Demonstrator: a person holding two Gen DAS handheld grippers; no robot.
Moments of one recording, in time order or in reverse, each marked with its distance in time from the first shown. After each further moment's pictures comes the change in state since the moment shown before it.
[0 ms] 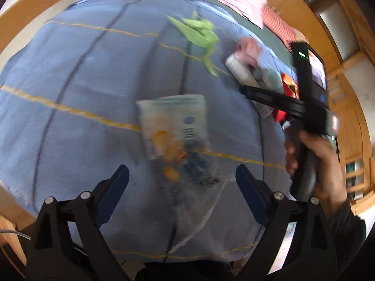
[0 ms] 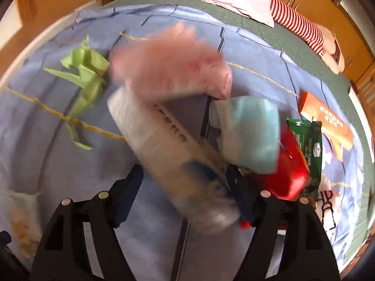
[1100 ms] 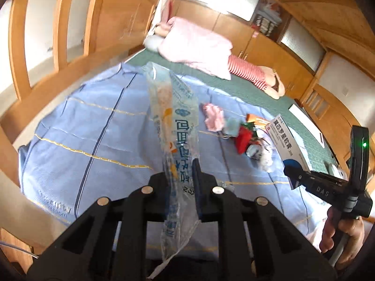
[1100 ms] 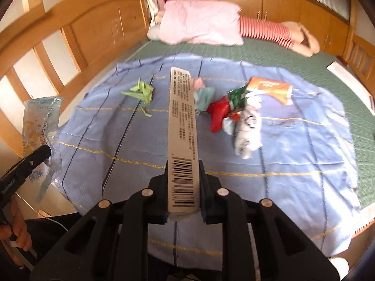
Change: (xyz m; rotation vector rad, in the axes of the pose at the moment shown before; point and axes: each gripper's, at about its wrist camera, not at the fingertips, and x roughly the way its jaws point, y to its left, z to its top) left arm -0.140 -0.044 -0.069 0.169 -0.439 0.008; right arm -0.262 -0.049 -0.173 0.188 -0.231 0.180
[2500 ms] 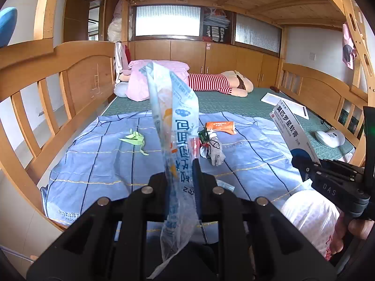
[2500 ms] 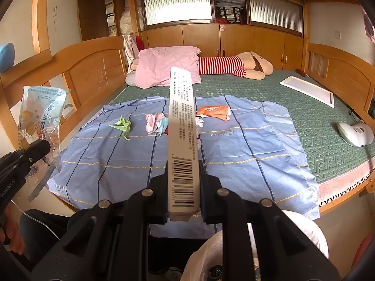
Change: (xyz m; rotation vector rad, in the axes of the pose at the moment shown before) left arm -0.127 -0.142 -0.045 0.310 -0.172 0.005; right arm -0.166 -0.070 -0.098 0.102 -0.279 -0.122
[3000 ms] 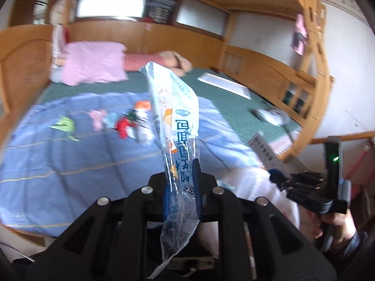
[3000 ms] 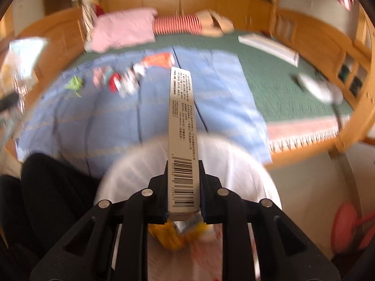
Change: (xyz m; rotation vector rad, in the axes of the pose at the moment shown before) left arm 0.017 -0.050 -0.013 0.070 0.142 -0.438; right arm -0.036 -0.127 -0.109 0.080 0.288 -0.200
